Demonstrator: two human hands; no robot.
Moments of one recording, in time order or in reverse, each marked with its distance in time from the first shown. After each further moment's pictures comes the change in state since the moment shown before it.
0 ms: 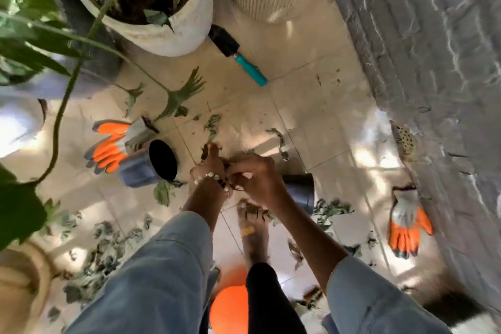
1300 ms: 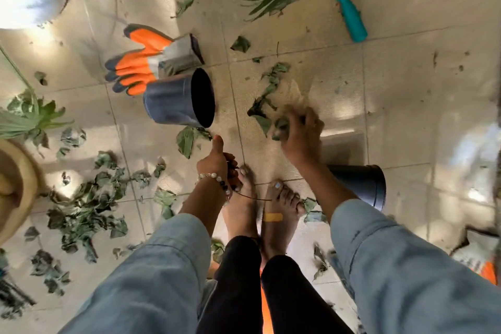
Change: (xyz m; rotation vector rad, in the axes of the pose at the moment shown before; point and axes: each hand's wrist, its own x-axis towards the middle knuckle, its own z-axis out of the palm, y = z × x) left_hand 0.101 -0.073 -0.080 -0.336 0.153 -0.126; right_hand 0.053 0.151 0.085 -0.856 -0.097 0.357
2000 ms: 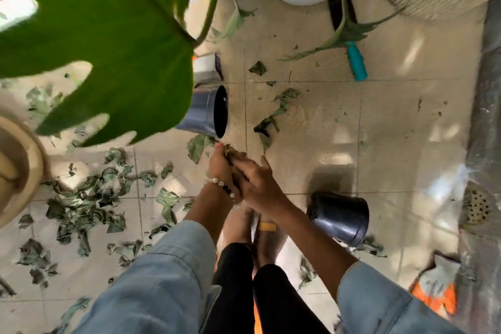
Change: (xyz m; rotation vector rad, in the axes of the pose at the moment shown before) left_hand -0.027 0.027 -0.005 -0.339 -0.229 -0.107; right_hand -0.089 -0.101 -0.043 0.429 -0.402 -0.445
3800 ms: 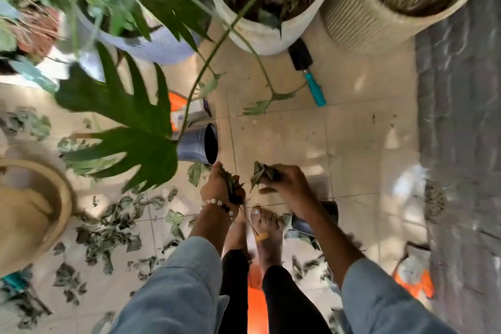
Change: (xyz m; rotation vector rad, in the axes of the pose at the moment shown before) left_hand -0.092 0.008 0.028 -0.001 0.083 0.055; right_hand -0.047 -0.004 -0.111 0.708 0.191 0.362
